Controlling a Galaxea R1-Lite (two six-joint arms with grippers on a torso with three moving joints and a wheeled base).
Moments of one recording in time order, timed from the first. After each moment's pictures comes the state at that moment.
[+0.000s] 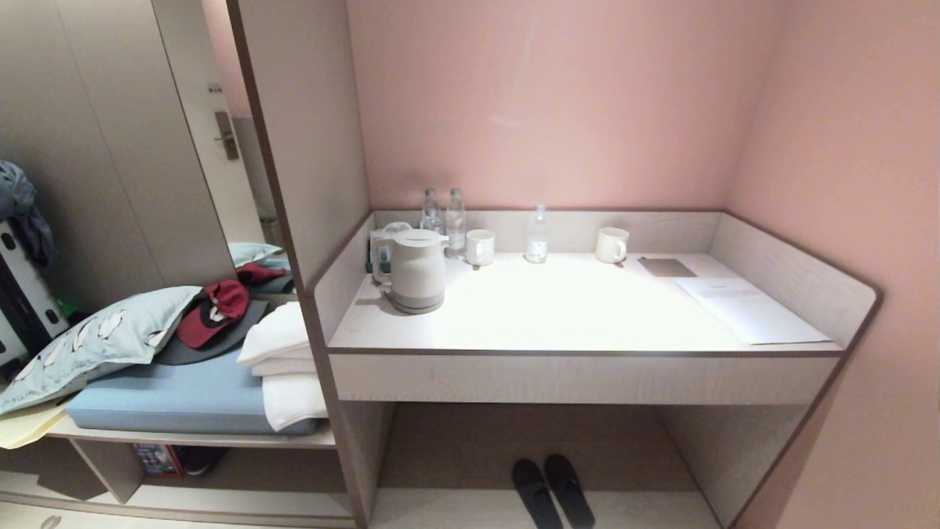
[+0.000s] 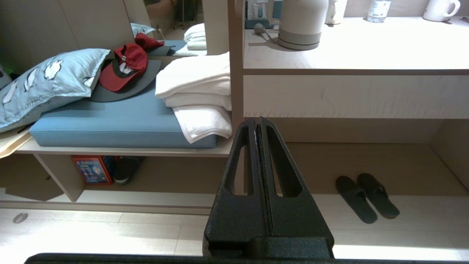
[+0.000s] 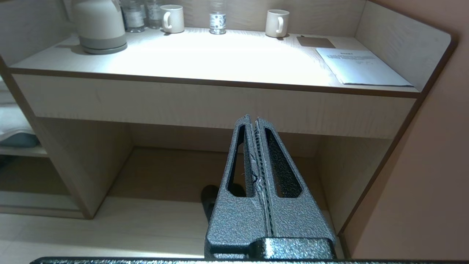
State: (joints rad) left arm 0.00 0.00 0.00 0.00 0.00 -0.01; right arm 0.00 0.00 0.00 0.00 0.00 0.00
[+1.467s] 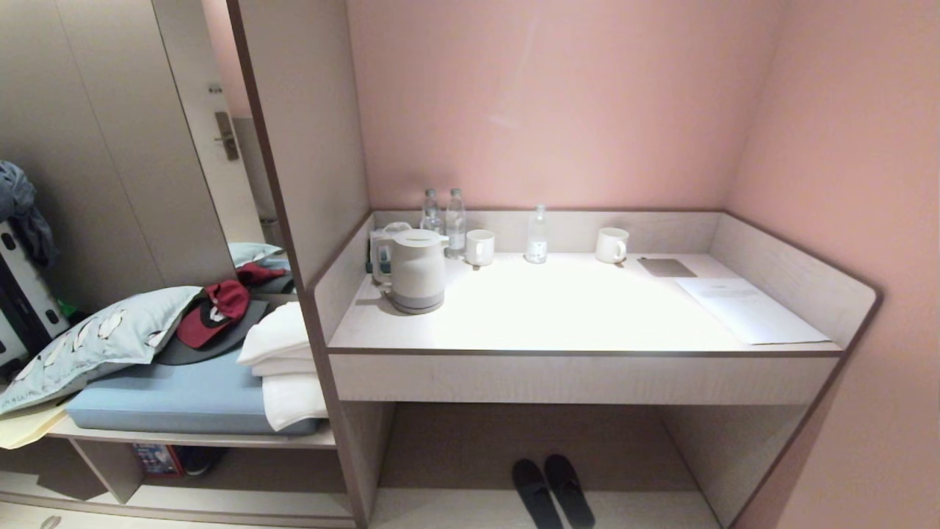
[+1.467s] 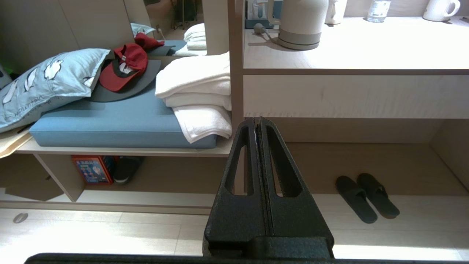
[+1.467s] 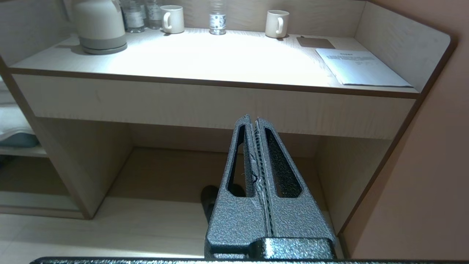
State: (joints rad) left arm 0.00 0.00 0.00 0.00 0.00 -0.01; right arm 0.00 0.00 0.00 0.00 0.00 0.00
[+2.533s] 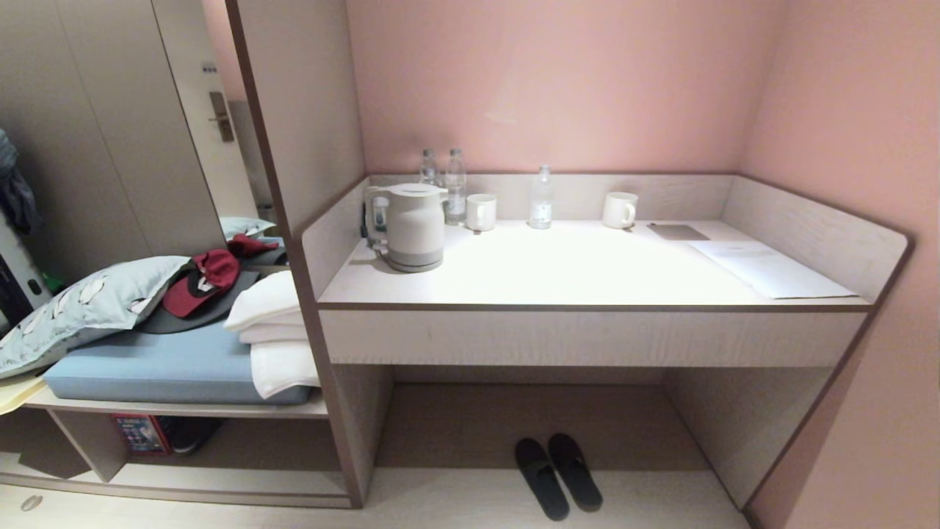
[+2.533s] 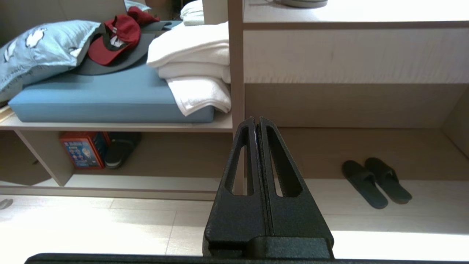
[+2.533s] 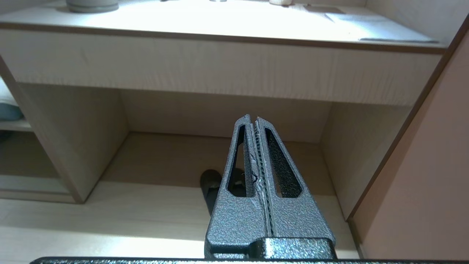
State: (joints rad) left arm 0.00 0.00 0.00 0.00 0.00 -0.01; right arm 0.00 0.00 0.00 0.00 0.00 0.00
